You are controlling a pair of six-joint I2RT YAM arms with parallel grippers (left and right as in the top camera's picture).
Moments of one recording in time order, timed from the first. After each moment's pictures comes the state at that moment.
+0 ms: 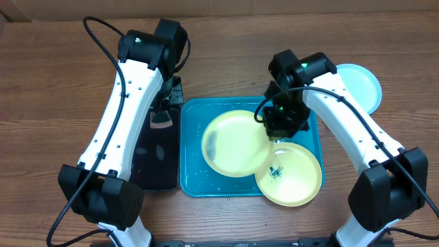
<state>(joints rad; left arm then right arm) -0.27 1.85 1.90 -1.58 -0.22 -0.45 0.40 1.83 1.61 -1.41 -0.34 0.25</state>
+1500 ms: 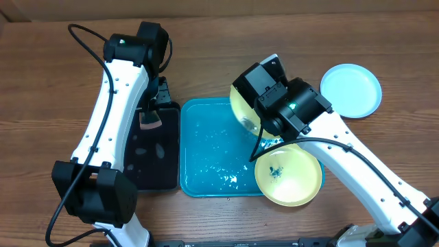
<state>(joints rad) -0.18 1.85 1.81 -1.50 -0.22 -0.44 0.69 1.62 1.62 -1.25 0.71 0.14</state>
